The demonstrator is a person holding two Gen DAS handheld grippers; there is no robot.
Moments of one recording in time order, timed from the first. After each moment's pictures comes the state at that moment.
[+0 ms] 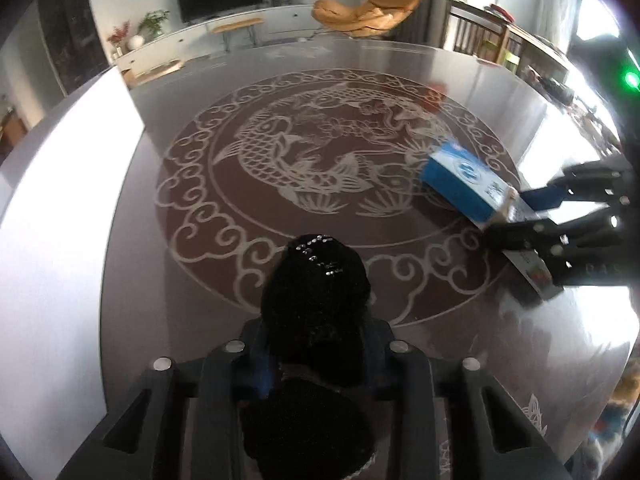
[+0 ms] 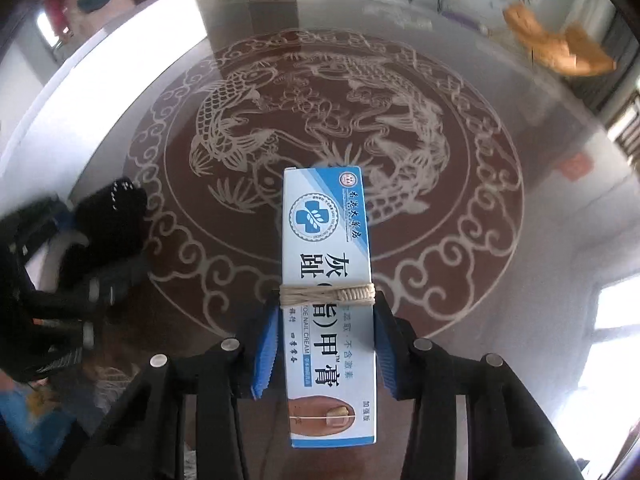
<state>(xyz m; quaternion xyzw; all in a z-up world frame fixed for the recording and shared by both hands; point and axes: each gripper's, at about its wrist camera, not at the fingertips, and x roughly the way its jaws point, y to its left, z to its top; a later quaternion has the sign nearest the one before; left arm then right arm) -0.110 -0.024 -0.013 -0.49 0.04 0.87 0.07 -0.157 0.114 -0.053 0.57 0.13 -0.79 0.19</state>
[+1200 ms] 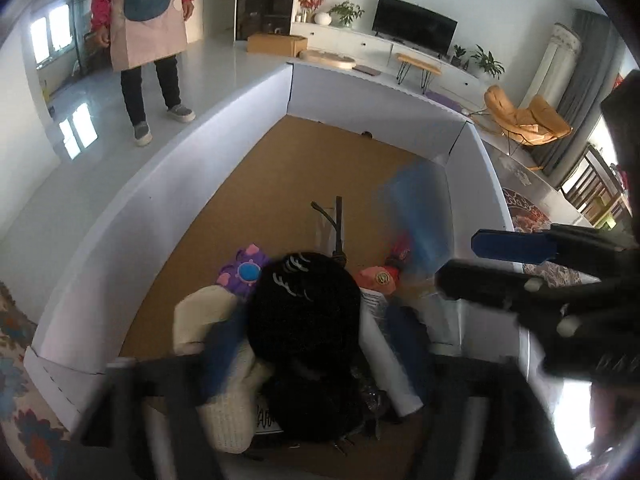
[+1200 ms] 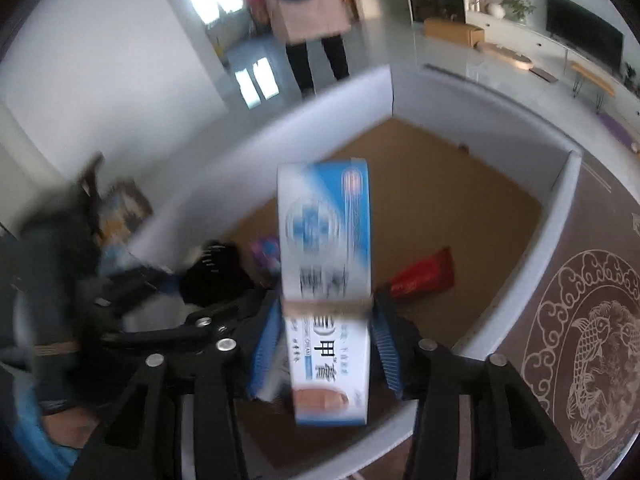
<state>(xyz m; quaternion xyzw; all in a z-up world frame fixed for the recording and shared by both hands) 0.004 -0.302 0.047 -0.44 -0.15 0.87 -0.16 -0.082 -0.252 0.042 0.47 0.15 -0.74 0.45</state>
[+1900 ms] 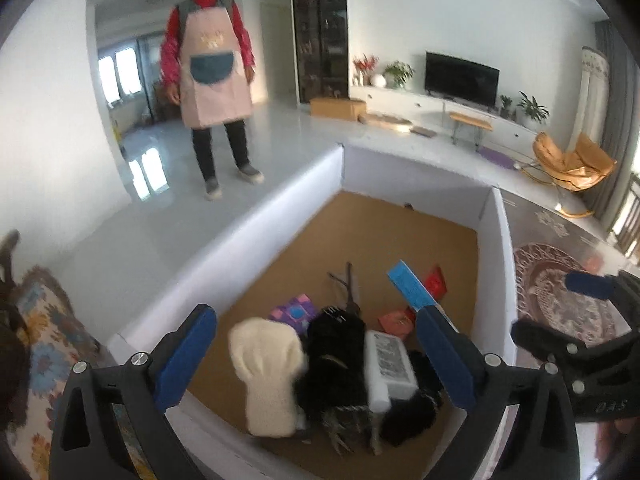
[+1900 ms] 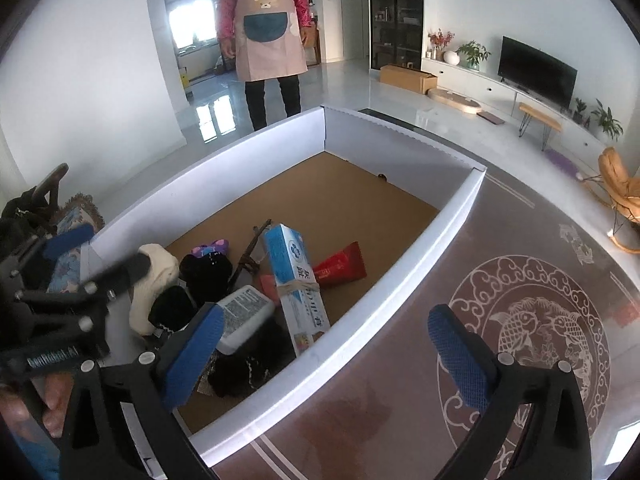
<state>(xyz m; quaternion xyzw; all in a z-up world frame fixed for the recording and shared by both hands) 0.041 -0.271 0.106 -0.34 -0.08 0.89 -0.30 -0.071 -0.176 0.066 0.39 0.15 -0.82 0.39</state>
